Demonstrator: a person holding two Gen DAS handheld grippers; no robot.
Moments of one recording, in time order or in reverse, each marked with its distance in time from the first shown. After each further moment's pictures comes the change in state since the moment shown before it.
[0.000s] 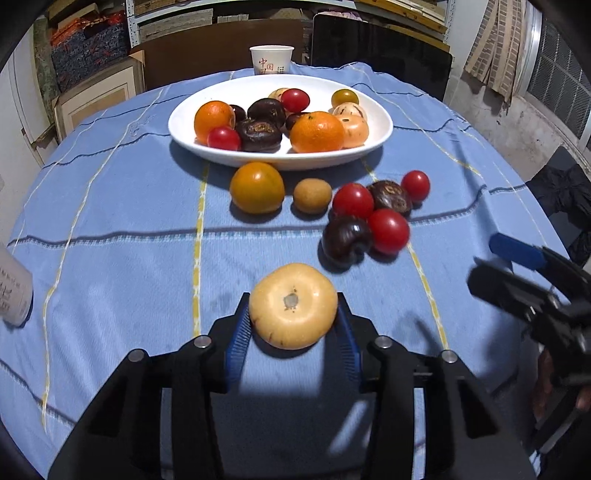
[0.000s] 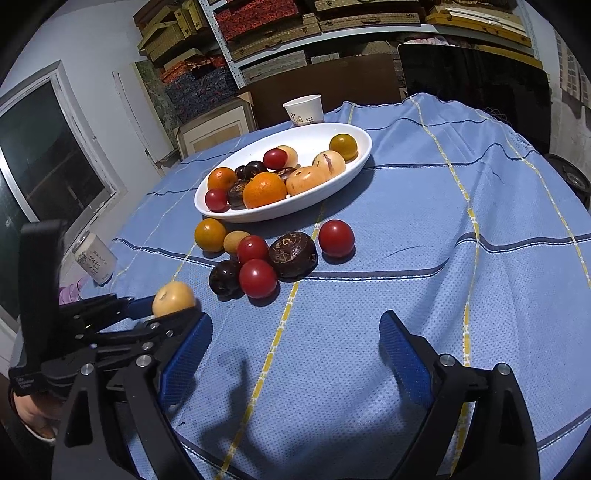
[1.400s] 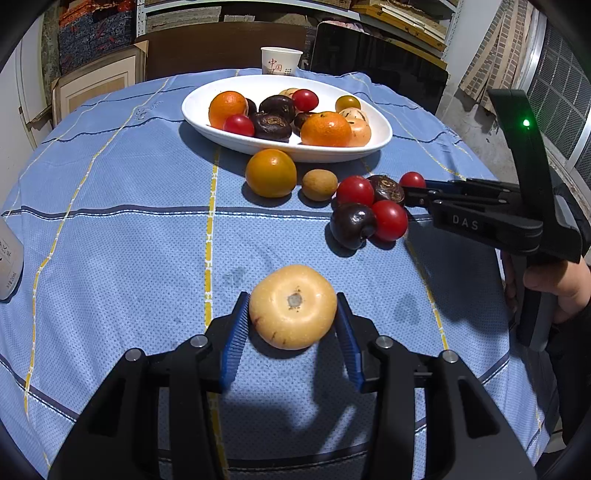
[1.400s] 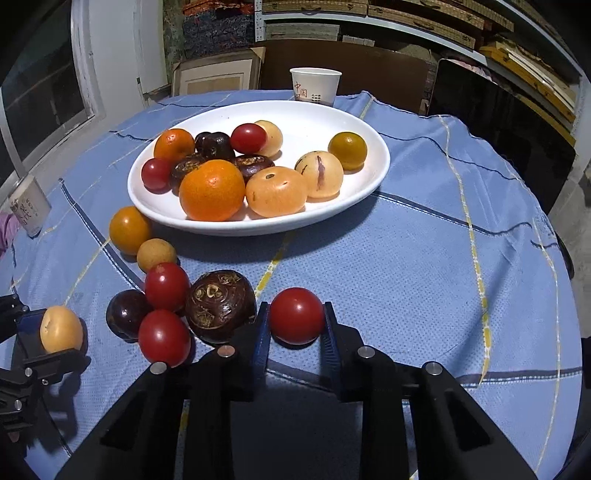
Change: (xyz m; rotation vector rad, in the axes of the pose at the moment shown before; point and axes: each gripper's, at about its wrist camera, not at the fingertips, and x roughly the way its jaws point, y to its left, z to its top) left arm -0.006 0.021 -0.017 -0.058 -0.025 -0.083; right arm 0.077 -0.002 0.058 -0.273 0.134 -0.181
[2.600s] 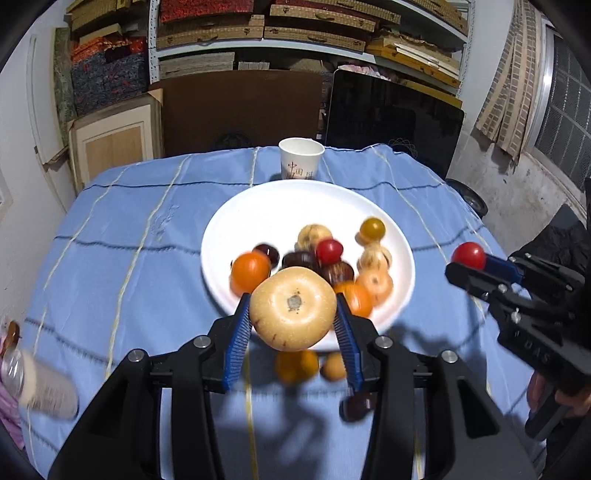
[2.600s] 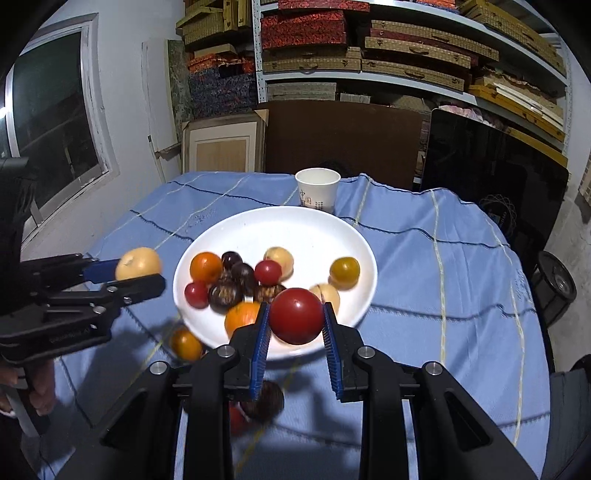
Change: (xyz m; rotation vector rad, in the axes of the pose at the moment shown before) left arm -0.018 0.008 0.147 -0.006 -0.141 0.080; right arm -0.069 -0.003 0.072 0.030 -0.191 0.054
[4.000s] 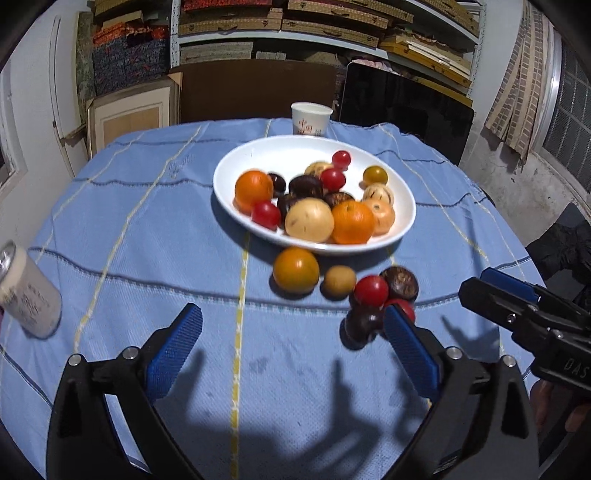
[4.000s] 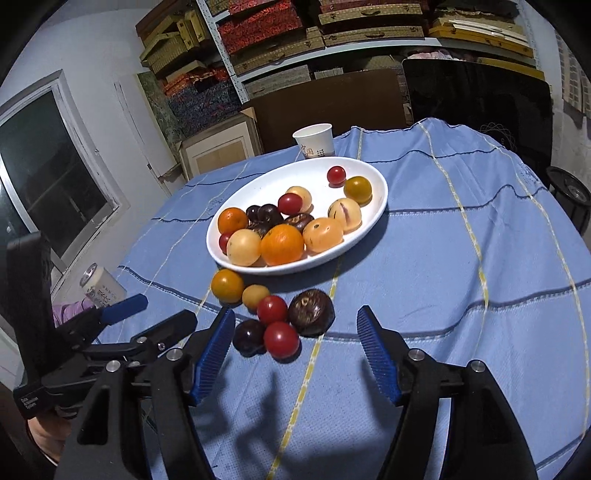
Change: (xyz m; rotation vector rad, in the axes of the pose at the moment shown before) left arm -0.018 -0.009 -0.100 -0.057 0.001 0.041; right arm -0.027 0.010 -0.092 0.260 0.003 0.103
